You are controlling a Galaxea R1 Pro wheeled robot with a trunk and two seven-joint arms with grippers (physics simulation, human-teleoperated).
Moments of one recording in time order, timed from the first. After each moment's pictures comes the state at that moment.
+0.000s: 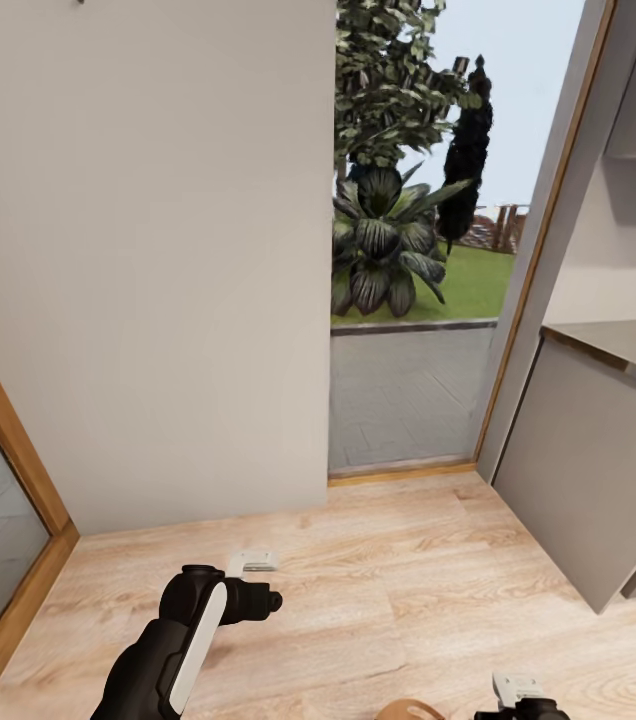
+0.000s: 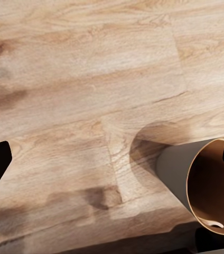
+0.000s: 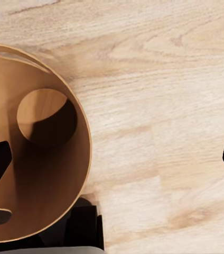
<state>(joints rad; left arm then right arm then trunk) -0.32 -0.13 -0.13 -1.29 0.15 1.05 0.08 -0.32 -0.12 -0.04 -0.52 0.00 0.47 0.04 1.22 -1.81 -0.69</state>
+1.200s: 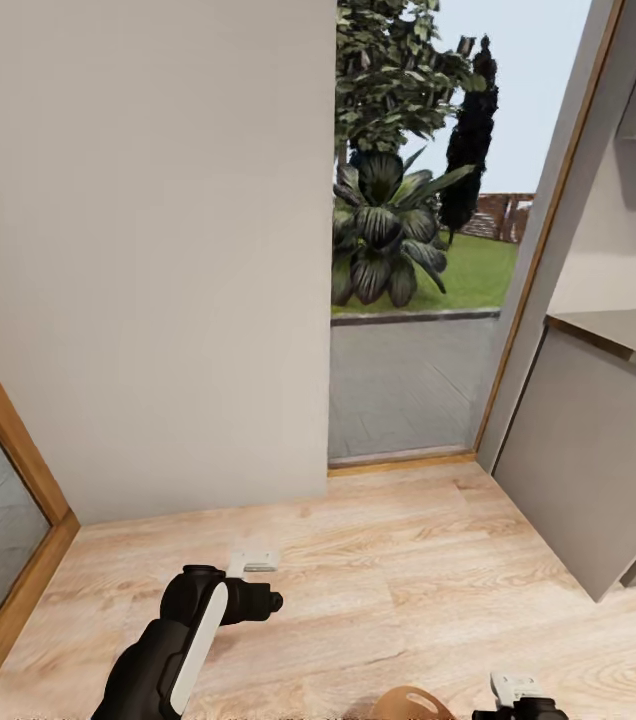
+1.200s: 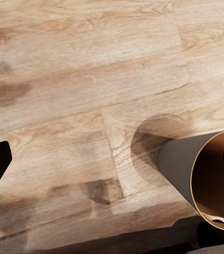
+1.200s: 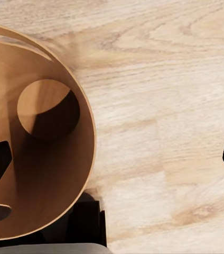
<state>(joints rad) -0.32 -0.13 -0.13 -1.29 0.15 1.05 0.08 -0.32 -0.11 -0.04 -0.52 0.00 0.47 0.05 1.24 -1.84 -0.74</state>
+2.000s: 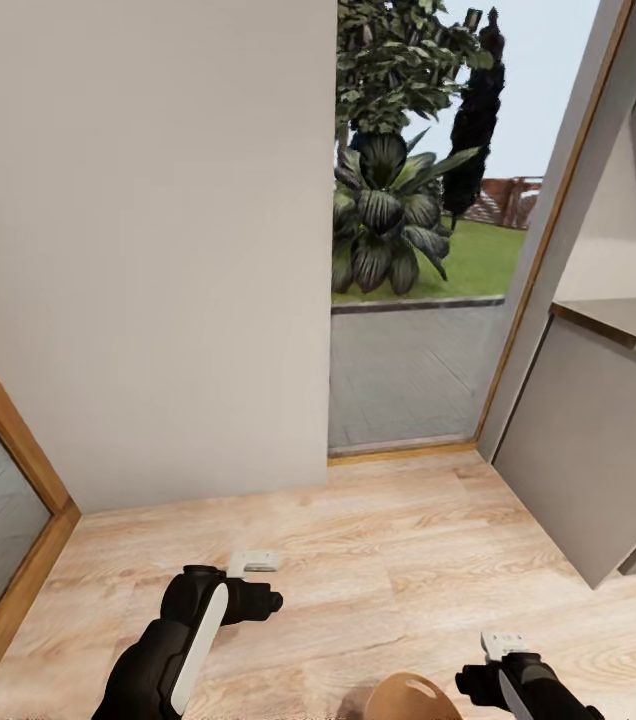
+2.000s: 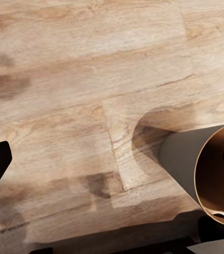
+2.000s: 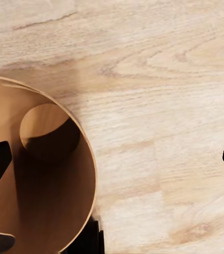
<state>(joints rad) -0.32 -0.13 -0.13 -1.28 0.14 1.04 0.08 -0.41 -0.11 -0.03 -0.51 0.00 0.49 0.04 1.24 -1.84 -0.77</state>
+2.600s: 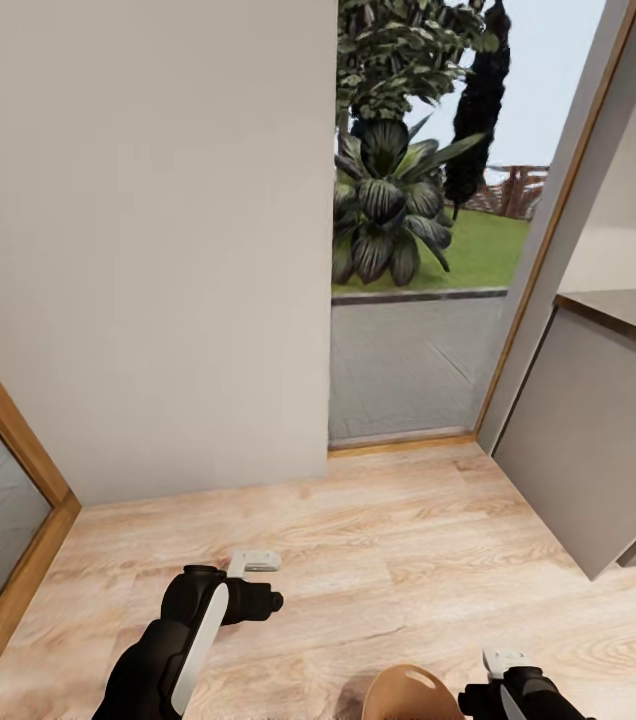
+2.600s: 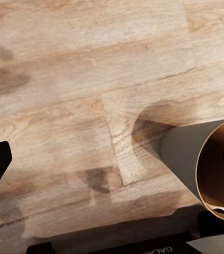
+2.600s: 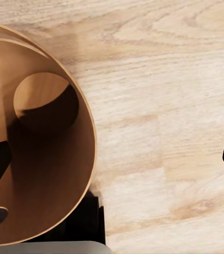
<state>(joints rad) -0.32 -0.13 -0.13 -1.28 0.14 1.04 0.08 -0.42 -0.11 -0.03 -0.44 0.01 0.48 0.05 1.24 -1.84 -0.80</state>
